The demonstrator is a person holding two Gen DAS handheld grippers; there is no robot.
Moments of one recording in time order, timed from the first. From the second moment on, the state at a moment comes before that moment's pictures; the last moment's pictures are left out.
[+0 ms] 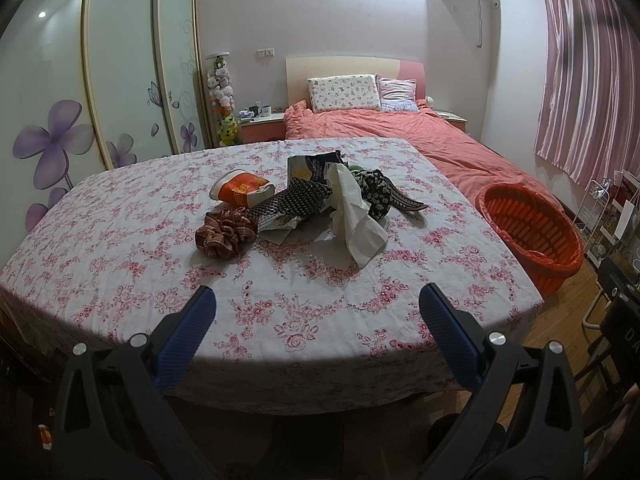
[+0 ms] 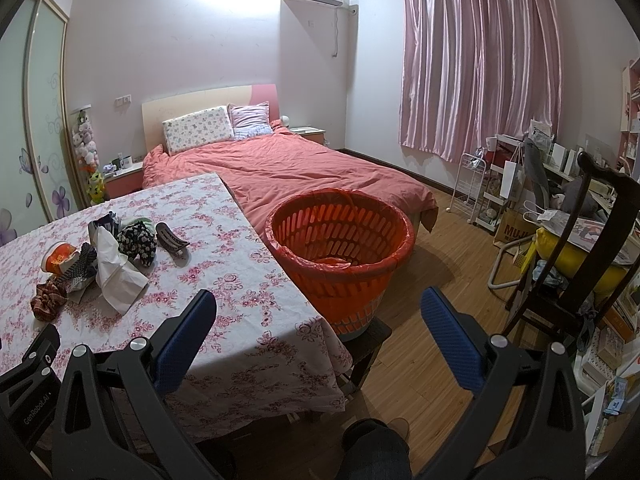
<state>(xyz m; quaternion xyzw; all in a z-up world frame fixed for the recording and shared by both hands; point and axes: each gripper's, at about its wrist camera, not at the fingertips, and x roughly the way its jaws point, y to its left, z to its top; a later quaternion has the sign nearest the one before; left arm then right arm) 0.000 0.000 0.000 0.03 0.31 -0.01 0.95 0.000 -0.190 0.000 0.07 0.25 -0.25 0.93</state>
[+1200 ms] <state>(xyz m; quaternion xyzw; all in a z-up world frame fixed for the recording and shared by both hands) 0.056 0.049 -0.019 -0.01 0.34 0.03 0.94 0.045 -0.202 -0.023 0.09 0.27 -0.21 0.94</state>
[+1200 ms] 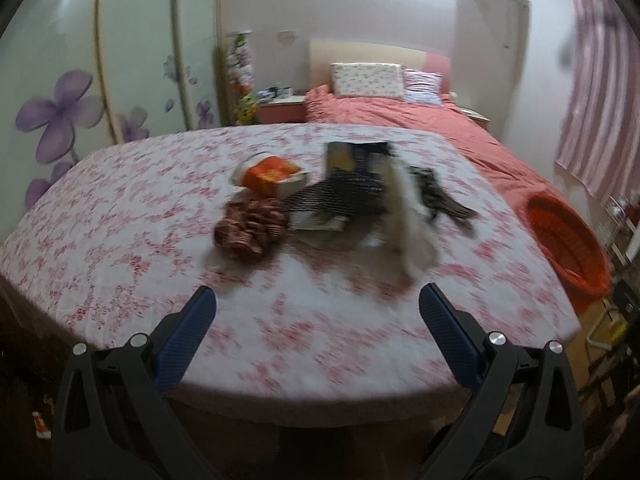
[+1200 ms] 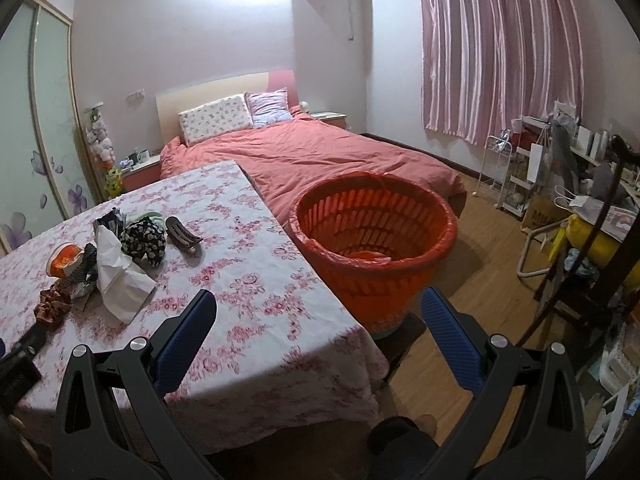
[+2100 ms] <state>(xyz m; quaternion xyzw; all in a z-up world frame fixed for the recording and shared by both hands) 0.183 0.130 -0.070 -0.04 0.42 0.02 0.91 0.213 -0.169 -0.042 0.10 0.38 -0.06 0.92</state>
